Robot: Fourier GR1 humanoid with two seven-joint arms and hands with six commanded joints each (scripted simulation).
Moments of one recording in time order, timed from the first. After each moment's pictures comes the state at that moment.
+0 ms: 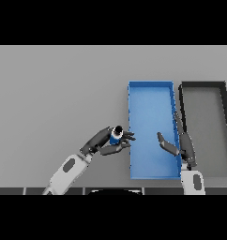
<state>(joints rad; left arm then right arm) -0.24 0.10 -0.57 -1.61 0.06 -0.13 -0.06 0.14 -0.18 0.04 -1.70 0.16 0.05 -0.12</state>
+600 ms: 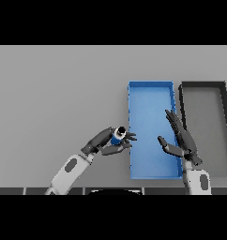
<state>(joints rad) -0.23 0.07 -0.55 -1.59 0.02 -0.17 -0.06 0.12 -0.22 0.04 -1.83 -0.15 0.27 -0.08</state>
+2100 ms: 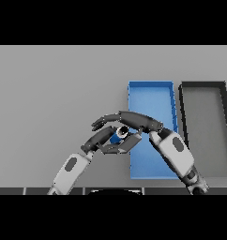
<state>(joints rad) -0.23 0.02 -0.48 -1.59 -0.04 -0.27 0.02 -0.59 -0.23 0.34 -1.79 -0.38 0.56 0.39</state>
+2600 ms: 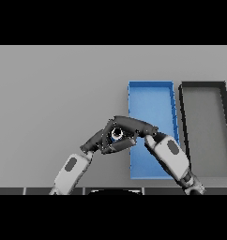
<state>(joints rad) -0.21 -0.01 -0.46 -1.59 -0.01 -0.31 -0.02 -0.55 -0.19 0.38 -1.80 -0.39 0.55 0.38</state>
